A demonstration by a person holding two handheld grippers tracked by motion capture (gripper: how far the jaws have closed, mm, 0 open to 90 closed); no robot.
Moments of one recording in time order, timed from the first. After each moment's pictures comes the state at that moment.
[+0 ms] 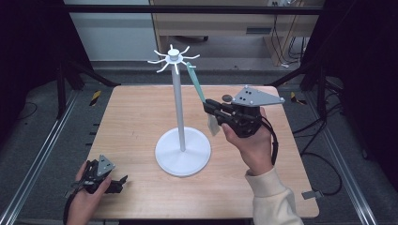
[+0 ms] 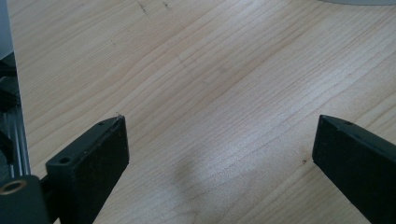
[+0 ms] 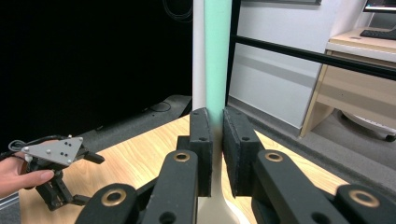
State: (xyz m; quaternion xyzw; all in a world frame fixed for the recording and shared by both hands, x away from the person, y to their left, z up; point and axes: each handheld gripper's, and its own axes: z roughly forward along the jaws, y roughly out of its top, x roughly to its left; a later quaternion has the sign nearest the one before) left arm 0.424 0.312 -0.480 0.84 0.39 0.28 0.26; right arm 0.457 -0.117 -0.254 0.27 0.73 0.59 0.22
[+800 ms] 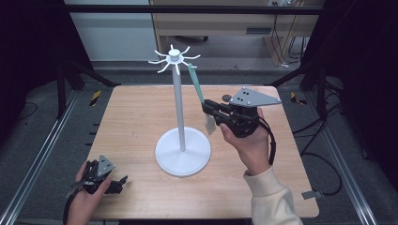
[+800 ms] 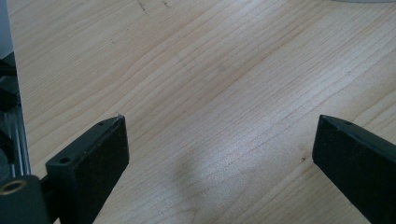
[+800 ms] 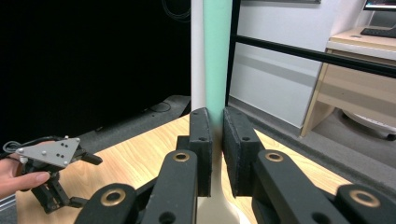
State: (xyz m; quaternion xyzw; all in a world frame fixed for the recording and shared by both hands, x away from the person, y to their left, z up) left arm 0.424 0.312 -0.481 0.84 0.39 0.28 0.26; right arm 0.461 -0.115 -0.260 0.27 0.73 0.59 0.22
